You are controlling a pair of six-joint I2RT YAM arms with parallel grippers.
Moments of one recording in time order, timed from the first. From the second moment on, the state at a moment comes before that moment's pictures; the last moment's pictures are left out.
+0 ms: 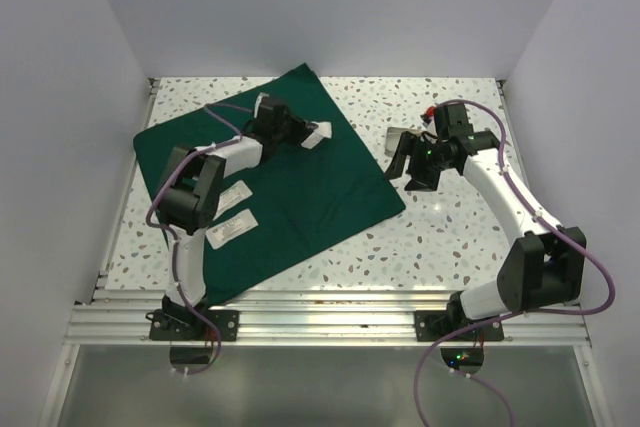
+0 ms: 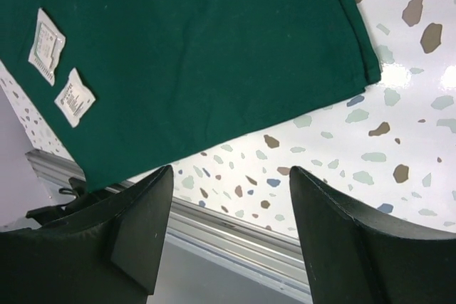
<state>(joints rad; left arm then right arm) -0.37 2.10 1.41 0.19 0.12 -1.32 0.19 1.45 1.22 -0.83 -0.34 0.51</state>
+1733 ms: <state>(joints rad) -0.47 2.12 1.20 0.47 -0.38 -1.88 0.22 1.49 1.20 -0.82 -0.41 0.51</state>
